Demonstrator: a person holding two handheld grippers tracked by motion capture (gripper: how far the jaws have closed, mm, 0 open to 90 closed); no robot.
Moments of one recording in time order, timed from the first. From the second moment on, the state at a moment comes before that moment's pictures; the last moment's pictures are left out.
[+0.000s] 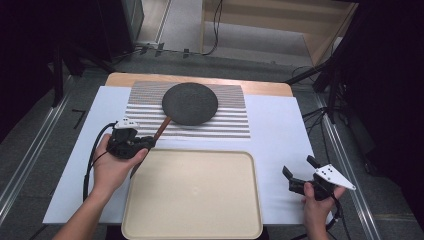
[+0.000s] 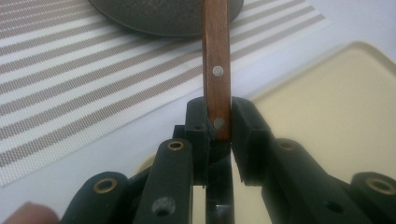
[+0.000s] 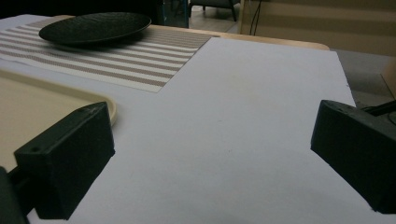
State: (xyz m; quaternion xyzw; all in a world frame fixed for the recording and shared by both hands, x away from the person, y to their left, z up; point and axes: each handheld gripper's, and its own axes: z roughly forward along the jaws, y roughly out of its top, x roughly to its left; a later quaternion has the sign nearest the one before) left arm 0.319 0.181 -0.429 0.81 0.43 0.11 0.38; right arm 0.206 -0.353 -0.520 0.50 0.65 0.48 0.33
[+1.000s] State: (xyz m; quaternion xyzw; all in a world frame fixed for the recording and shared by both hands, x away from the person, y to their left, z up) left arm 0.271 0.189 -0.475 0.81 0.44 0.08 0.37; right arm 0.206 -0.352 -0.520 0.50 0.65 0.48 0.33
